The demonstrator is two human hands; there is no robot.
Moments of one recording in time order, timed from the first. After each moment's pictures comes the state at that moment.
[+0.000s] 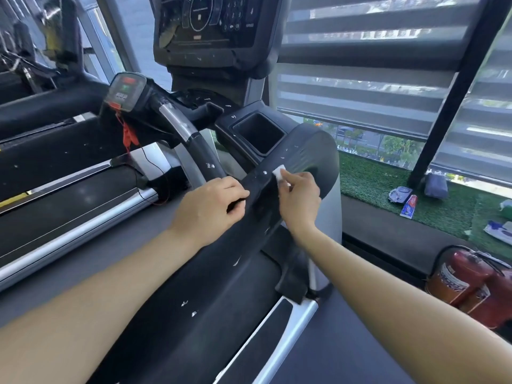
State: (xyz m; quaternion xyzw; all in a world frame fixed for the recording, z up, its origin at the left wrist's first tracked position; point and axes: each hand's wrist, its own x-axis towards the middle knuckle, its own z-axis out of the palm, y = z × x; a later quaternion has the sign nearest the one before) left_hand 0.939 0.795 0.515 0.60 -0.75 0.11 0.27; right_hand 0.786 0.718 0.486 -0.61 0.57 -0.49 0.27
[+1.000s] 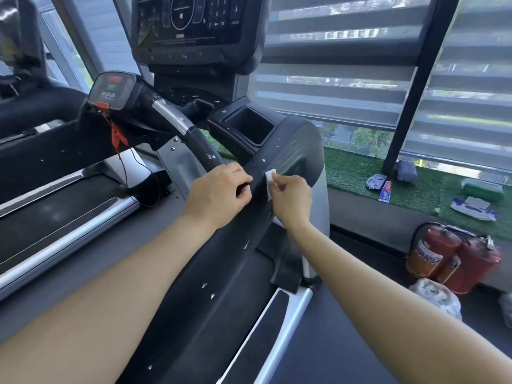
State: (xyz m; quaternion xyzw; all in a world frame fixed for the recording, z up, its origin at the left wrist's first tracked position) left_hand 0.940 0.794 0.519 0.59 -0.76 0.12 0.25; right_hand 0.802 0.758 0.482 -0.59 0.59 -0.47 0.27
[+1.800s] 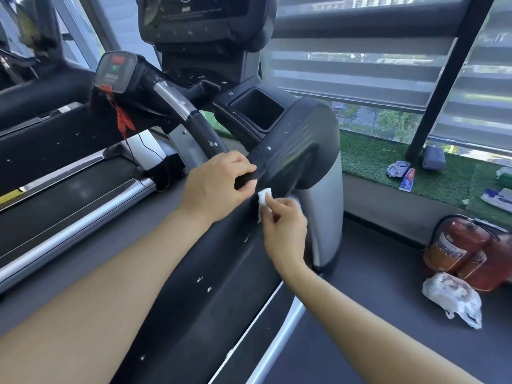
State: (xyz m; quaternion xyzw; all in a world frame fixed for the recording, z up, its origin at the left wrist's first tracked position) left_hand 0.941 0.791 0.515 0.60 -0.75 0.11 0.26; right_hand 0.809 0.805 0.437 -0.61 0.54 -0.50 0.29
